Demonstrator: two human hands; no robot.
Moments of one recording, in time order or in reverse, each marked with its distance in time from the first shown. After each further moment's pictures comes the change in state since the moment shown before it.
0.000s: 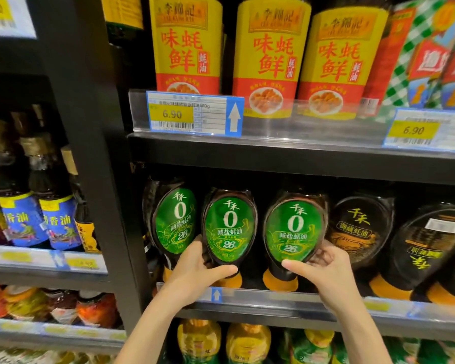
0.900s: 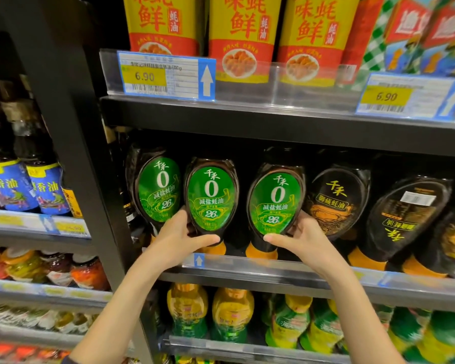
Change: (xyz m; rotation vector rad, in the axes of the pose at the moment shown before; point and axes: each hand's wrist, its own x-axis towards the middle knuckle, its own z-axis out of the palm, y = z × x) left_hand -0.003 0.000 -0.007 0.286 0.054 -0.053; right_hand 0.016 0.011 -0.022 -0.202 -0.265 0.176
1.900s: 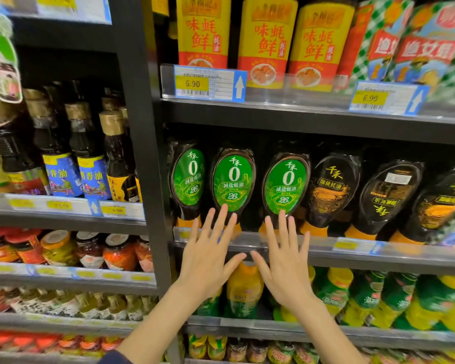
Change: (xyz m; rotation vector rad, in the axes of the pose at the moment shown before) left_hand -0.068 -0.026 0.040 0.940 0.214 0.464; right_hand -0.068 0.041 0.090 -1.190 0.318 -0.167
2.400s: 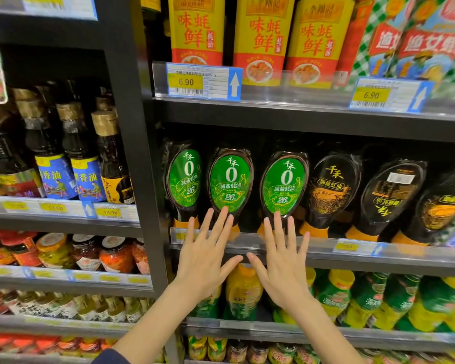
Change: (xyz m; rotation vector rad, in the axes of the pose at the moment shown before) left_hand 0.006 -0.005 0.009 0.085 0.011 0.034; right_hand 0.007 0.002 0.011 -0.064 0.026 -0.013
